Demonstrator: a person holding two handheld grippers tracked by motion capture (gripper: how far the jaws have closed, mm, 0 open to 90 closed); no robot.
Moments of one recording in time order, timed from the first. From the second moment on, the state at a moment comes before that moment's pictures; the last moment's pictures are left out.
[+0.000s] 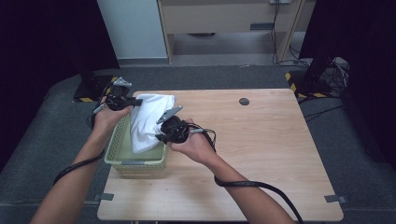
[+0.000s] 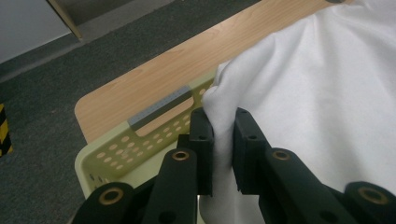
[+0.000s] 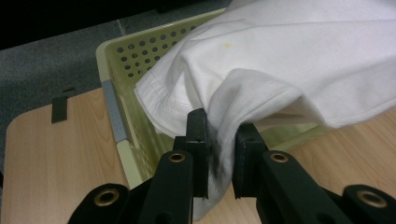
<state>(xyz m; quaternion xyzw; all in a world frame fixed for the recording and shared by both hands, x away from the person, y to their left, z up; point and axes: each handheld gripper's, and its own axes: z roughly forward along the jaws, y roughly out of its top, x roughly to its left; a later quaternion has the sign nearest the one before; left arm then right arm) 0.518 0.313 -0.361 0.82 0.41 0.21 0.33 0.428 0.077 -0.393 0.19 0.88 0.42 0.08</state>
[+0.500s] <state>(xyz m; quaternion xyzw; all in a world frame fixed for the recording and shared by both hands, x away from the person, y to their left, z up) 0.515 0.332 -0.374 0.82 0.43 0.21 0.32 0.428 0.102 -0.408 0.19 0.89 0.42 0.07</state>
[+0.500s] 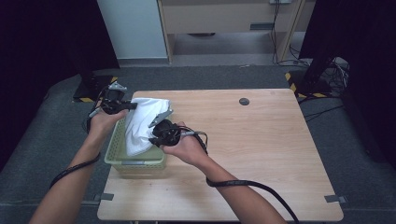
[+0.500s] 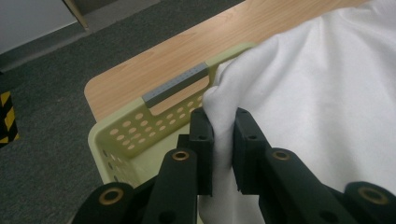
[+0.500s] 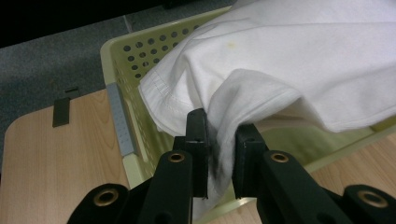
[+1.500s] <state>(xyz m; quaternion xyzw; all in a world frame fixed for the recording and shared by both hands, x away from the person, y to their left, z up) 0.513 0.335 -0.385 0.81 0.47 0.19 0.31 0.421 0.094 -0.427 0.22 0.89 0.39 0.07</state>
